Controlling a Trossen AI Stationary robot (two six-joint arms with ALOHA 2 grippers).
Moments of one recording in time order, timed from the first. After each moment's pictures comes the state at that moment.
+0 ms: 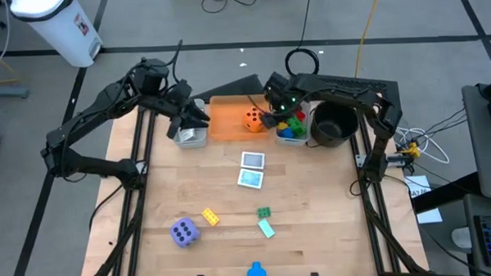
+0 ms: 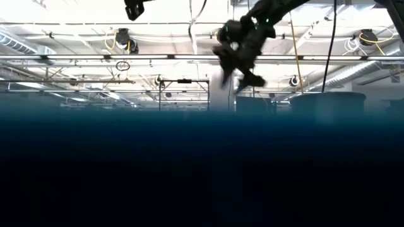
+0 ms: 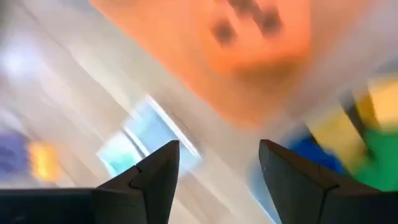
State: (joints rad) left arm 0.56 1.19 1.41 -0.76 0.74 -0.02; right arm -0.54 1.82 1.57 -0.96 -0.29 0.45
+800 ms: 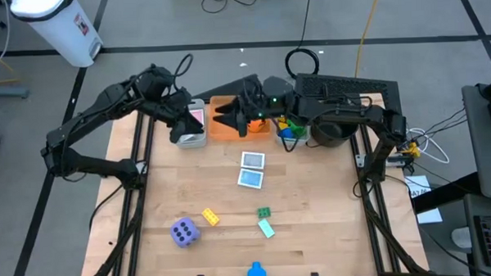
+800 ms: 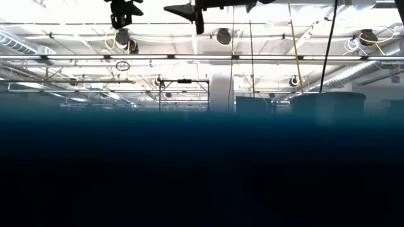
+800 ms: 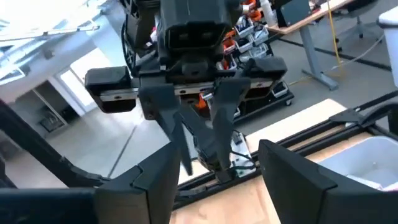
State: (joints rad) left arm 0.53 1.19 1.41 -0.98 0.58 -0.09; right arm -0.26 1.75 1.57 0.16 -0.29 0.49
